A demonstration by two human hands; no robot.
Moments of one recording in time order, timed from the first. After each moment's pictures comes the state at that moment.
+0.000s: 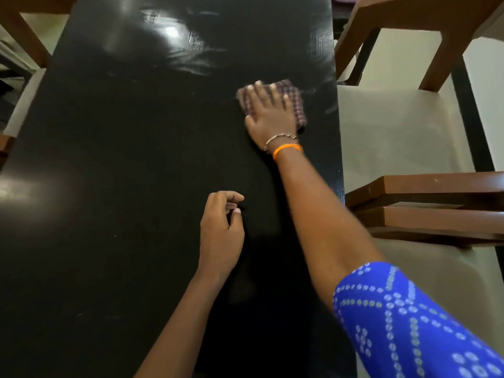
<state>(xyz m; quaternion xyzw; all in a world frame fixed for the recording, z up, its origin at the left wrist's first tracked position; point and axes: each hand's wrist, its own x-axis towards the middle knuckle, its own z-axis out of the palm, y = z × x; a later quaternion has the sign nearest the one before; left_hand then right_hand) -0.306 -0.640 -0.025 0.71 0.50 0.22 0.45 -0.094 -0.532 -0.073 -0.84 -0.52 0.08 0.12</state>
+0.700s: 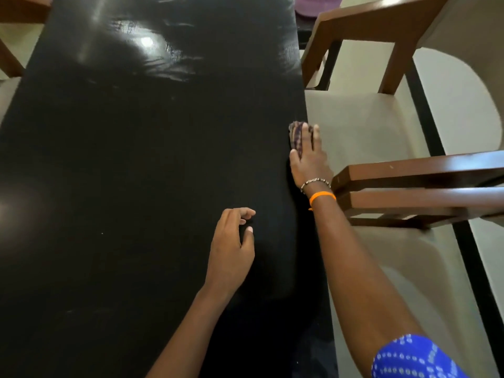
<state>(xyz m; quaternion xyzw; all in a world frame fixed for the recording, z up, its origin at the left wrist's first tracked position) -0.315 -0.693 -0.018 0.77 0.42 0.16 0.46 -0.080 -0.682 -0.072 -0.92 -0.31 0.13 0.19</state>
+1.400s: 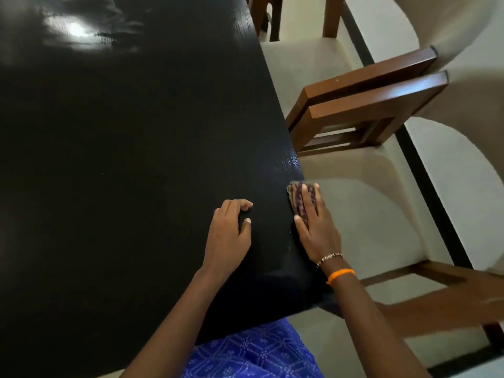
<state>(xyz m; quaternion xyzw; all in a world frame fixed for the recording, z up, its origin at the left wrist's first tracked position) -0.437 -0.783 -0.017 0.84 0.31 0.06 0.44 -0.313 -0.944 -0.062 -0.93 -0.27 0.15 0.21</state>
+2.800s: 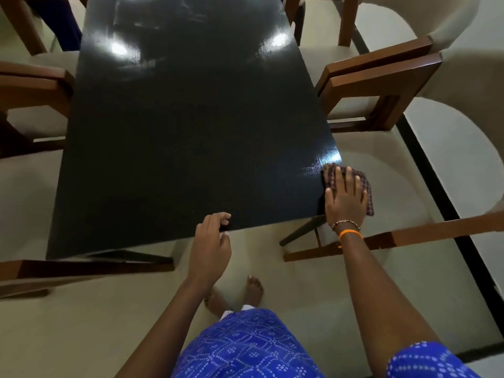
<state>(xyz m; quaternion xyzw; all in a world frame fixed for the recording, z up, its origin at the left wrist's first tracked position) -0.683 -0.843 -0.023 0.83 0.39 0.10 0.39 -0.431 -1.001 -0.063 -0.98 -0.17 0.05 0.09</state>
